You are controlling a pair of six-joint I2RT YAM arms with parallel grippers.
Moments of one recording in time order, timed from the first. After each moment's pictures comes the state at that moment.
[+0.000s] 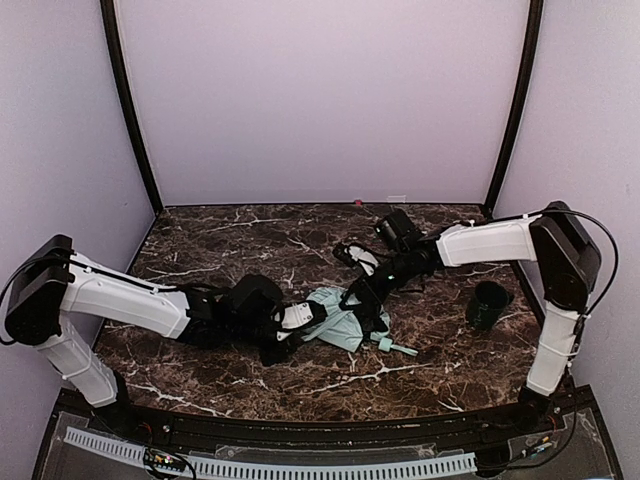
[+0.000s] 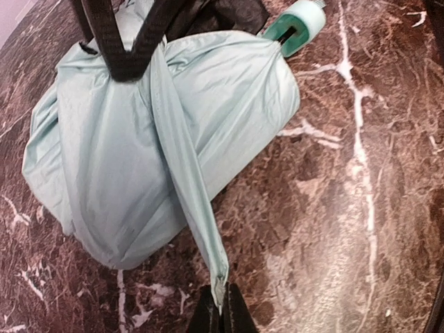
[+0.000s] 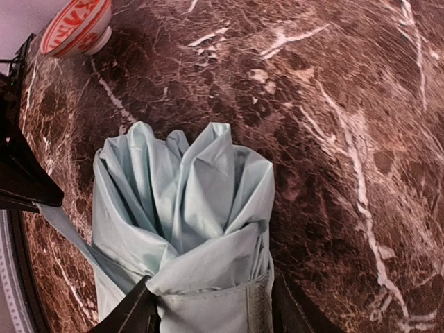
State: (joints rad) left arm -1.04 1.58 0.79 -0.05 0.01 0.22; right arm 0.70 1.86 1.20 -0.32 -0.50 -0.15
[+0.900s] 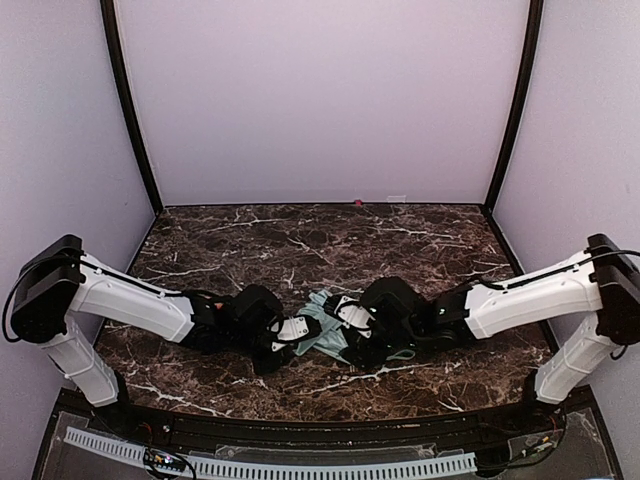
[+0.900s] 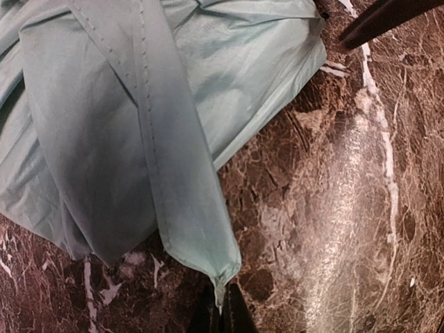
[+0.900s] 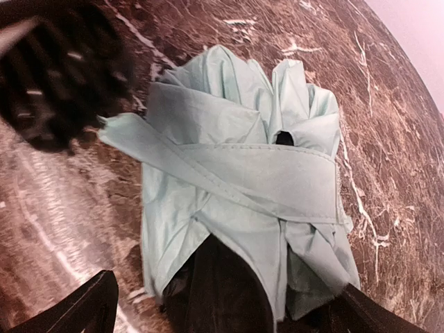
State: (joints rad) left arm -1.04 1.62 0.75 -0.09 0.00 0.24; right arm 1.15 1.52 0.83 -0.14 0.23 -0.12
